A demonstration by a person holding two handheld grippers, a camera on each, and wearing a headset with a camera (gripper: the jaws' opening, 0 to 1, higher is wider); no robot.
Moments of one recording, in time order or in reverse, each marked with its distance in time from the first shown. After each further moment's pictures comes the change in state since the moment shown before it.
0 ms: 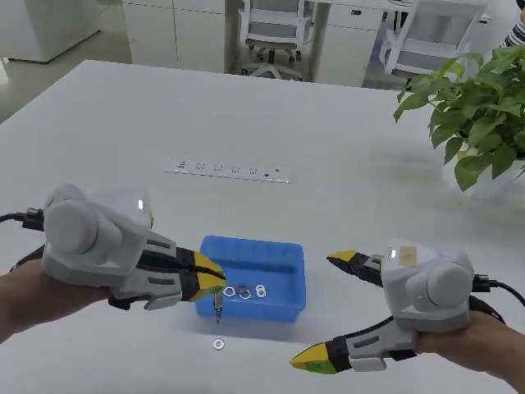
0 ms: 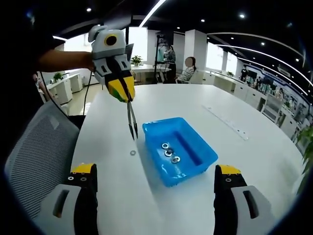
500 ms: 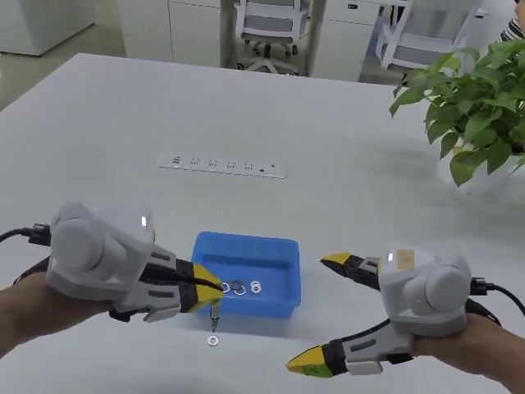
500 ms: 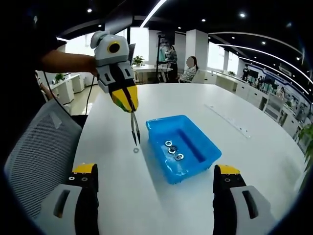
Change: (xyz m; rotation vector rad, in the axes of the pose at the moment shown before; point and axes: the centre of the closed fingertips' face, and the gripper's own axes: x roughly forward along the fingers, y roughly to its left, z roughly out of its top) left arm 0.014 -0.005 -0.019 0.002 0.025 -0.018; right arm 0.000 0.005 -0.007 0.002 0.002 0.016
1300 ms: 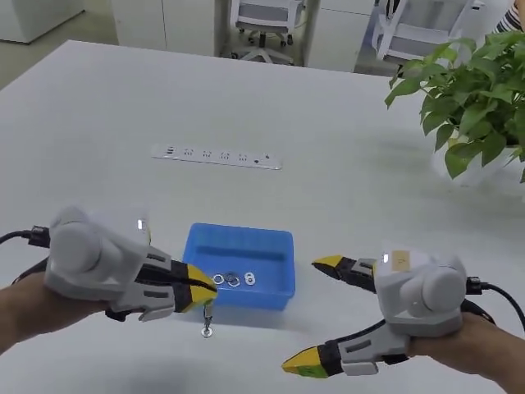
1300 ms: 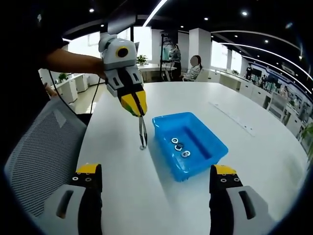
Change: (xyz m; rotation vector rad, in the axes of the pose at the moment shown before) left arm 0.008 0.003 -0.018 -0.023 -0.011 -0.019; right arm 0.002 0.012 -0.006 -0.001 0.006 0.039
